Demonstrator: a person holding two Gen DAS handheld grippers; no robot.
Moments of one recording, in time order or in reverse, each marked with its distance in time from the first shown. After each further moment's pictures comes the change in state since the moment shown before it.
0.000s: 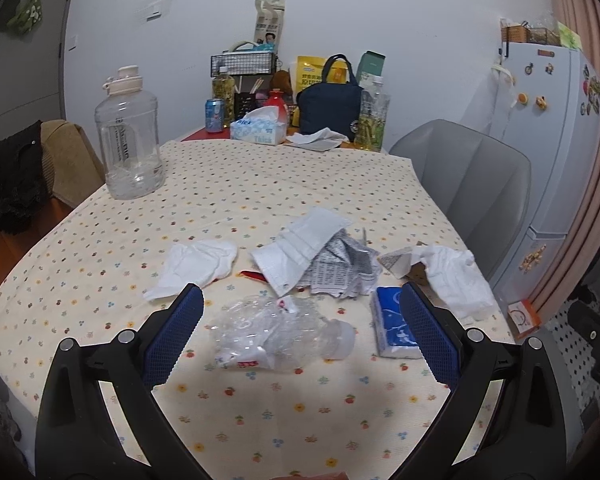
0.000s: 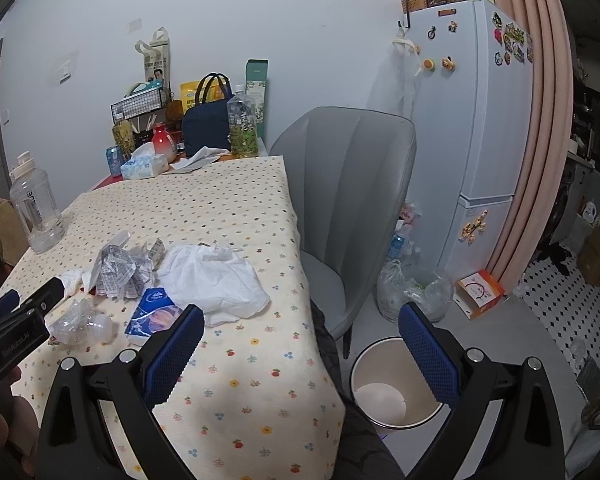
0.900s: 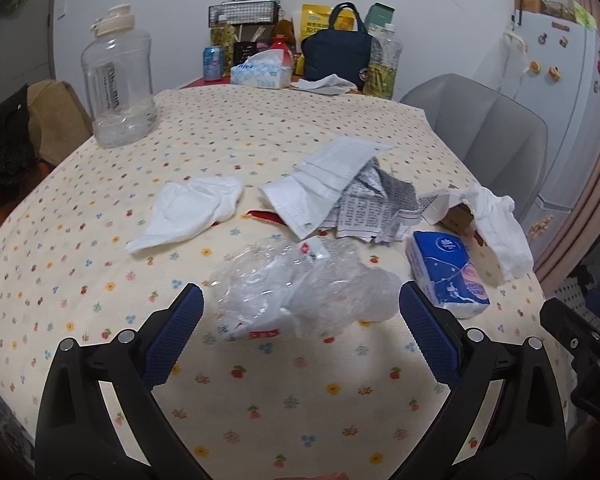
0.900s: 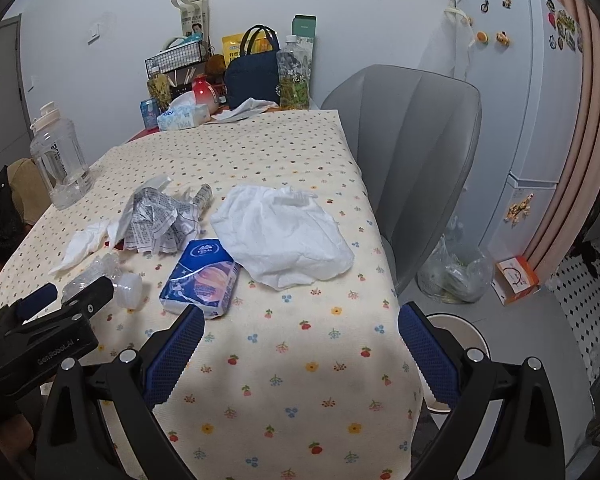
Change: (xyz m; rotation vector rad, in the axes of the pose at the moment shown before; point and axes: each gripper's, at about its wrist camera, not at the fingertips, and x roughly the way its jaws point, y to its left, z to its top) left arm 0.048 0.010 -0.025 0.021 0.159 -0.012; right arm 0.047 0.051 -0.024 -0.067 0.143 0.117
